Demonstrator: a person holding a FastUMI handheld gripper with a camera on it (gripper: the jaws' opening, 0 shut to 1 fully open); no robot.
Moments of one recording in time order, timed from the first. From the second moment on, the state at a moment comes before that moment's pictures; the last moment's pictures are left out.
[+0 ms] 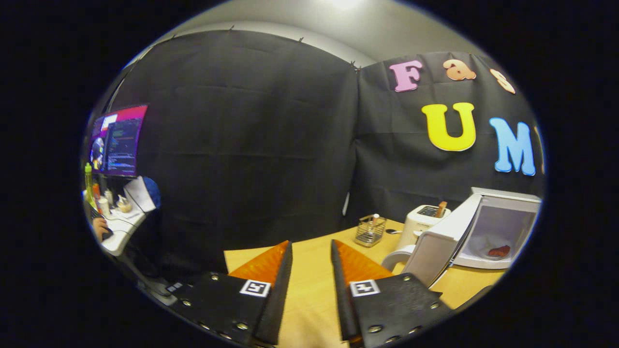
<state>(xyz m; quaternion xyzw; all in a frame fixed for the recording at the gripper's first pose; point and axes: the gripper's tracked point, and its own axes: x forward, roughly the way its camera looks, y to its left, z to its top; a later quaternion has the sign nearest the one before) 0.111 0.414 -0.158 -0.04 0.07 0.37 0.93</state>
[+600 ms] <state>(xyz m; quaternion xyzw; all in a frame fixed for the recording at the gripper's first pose) 0.123 0.358 -0.188 0.01 0.12 0.31 0.94</state>
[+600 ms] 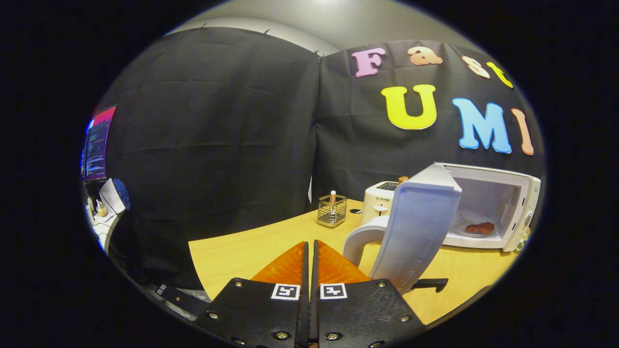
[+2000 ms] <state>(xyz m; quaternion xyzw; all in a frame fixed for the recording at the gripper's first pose) 0.265 0.016 -0.204 -0.08 0.11 0.00 0.99</state>
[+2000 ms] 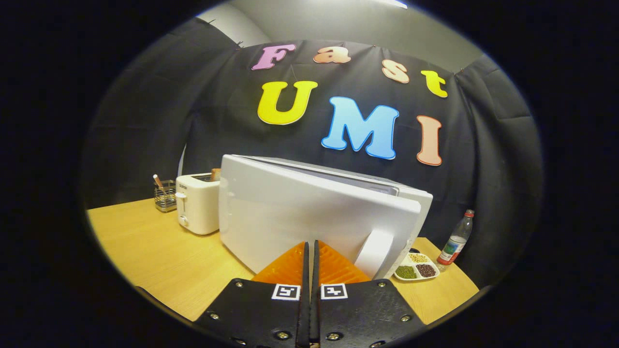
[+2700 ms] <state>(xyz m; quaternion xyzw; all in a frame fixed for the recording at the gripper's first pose) 0.348 -0.012 -0.204 -0.13 0.09 -0.07 0.99</state>
